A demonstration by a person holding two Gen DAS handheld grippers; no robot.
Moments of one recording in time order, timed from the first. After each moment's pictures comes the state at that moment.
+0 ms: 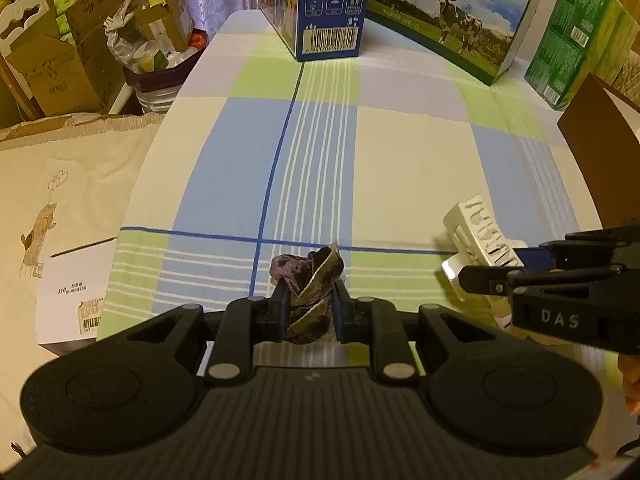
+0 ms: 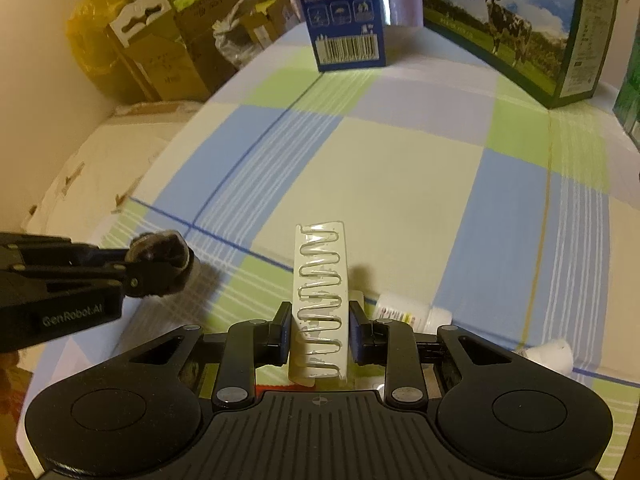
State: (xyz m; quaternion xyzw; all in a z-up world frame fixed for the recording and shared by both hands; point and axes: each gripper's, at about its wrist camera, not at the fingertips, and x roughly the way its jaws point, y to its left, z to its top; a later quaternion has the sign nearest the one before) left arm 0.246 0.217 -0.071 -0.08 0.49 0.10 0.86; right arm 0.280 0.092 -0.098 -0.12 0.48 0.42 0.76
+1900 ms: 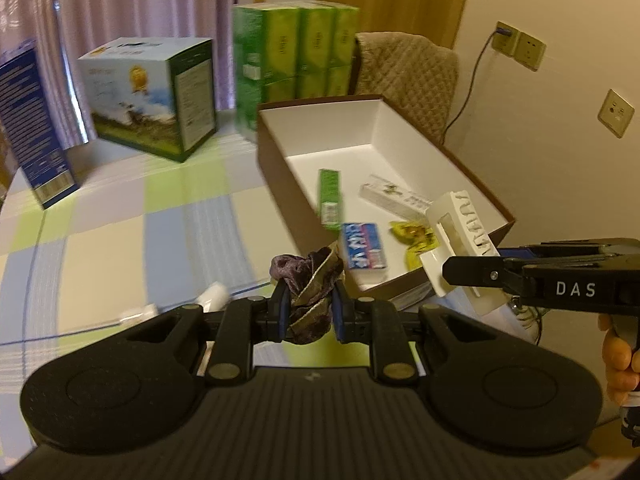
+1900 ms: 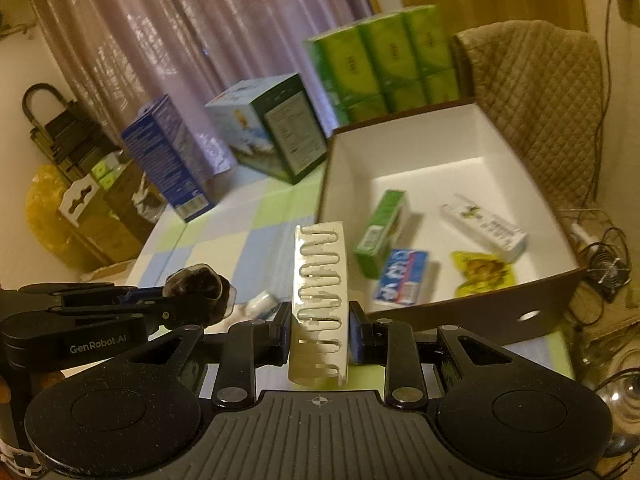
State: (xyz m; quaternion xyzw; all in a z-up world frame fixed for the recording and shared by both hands) left arm 0.234 -0.085 0.045 0.00 0.40 -0.13 0.91; right arm 0.262 -0.261 0.042 0.07 0.40 0.30 0.86
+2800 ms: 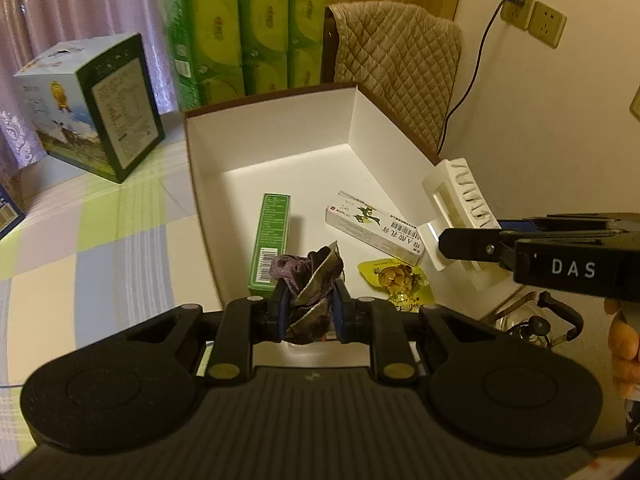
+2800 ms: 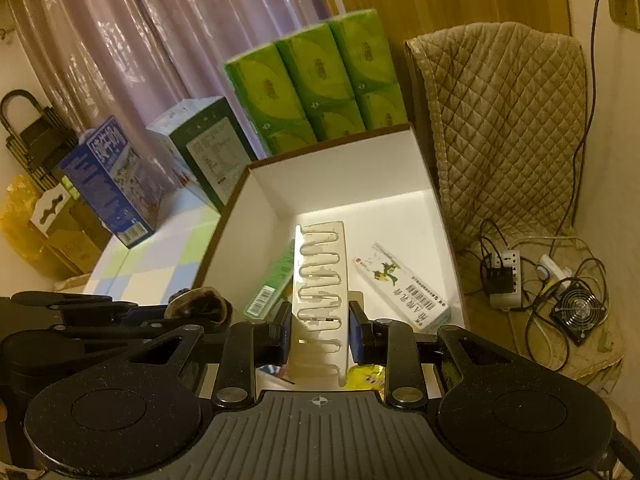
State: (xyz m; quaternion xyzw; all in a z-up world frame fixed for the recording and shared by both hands) left arm 0.346 -0.181 0.014 0.02 0.44 -0.12 0.89; right arm 0.381 -0.320 0.022 0.06 0.41 0.29 0.87
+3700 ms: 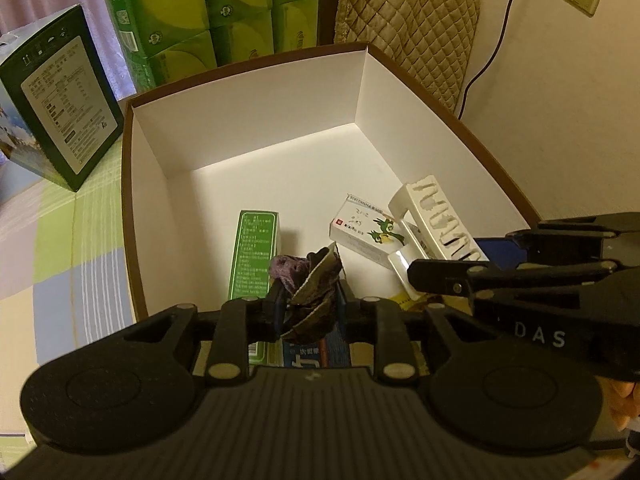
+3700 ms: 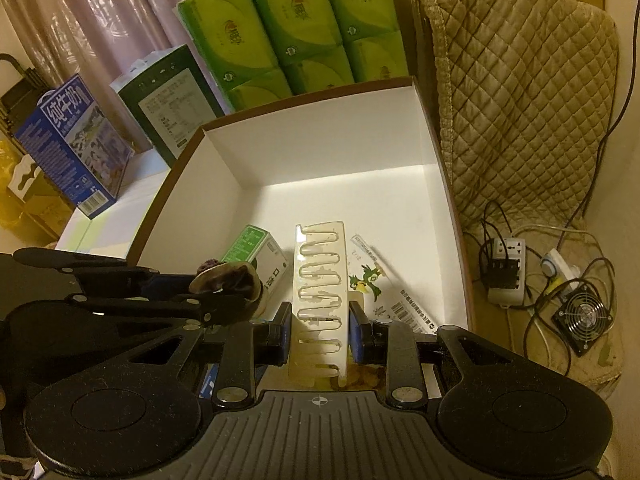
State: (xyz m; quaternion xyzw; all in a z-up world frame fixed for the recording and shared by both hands) left arm 0.437 -0.208 -0.040 0.05 0.48 -0.12 0.87; right arm 0.460 -0.294 -0.032 0.02 0.46 0.28 0.84
